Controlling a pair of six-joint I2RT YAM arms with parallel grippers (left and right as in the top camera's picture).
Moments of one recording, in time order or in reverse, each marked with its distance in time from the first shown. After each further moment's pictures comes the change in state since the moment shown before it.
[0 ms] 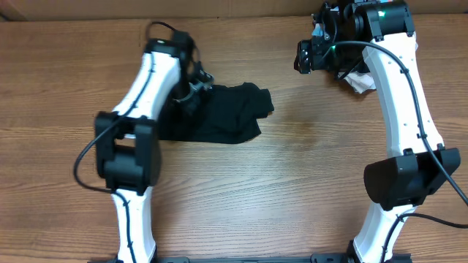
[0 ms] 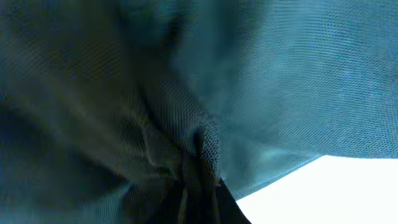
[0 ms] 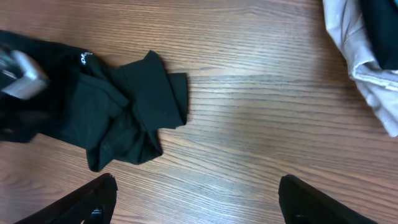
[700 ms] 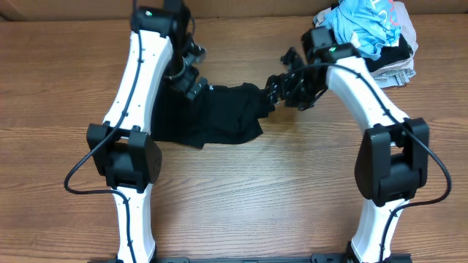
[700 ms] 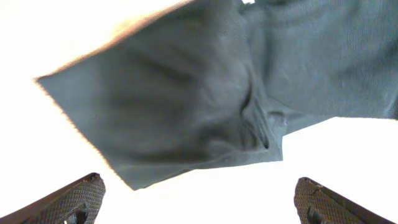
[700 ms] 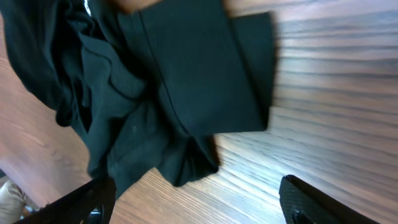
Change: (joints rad) left arm 0.034 0.016 0.476 -0.332 -0.092 -0.140; right arm 0.086 0.043 -0.539 0.470 -0.298 0.111
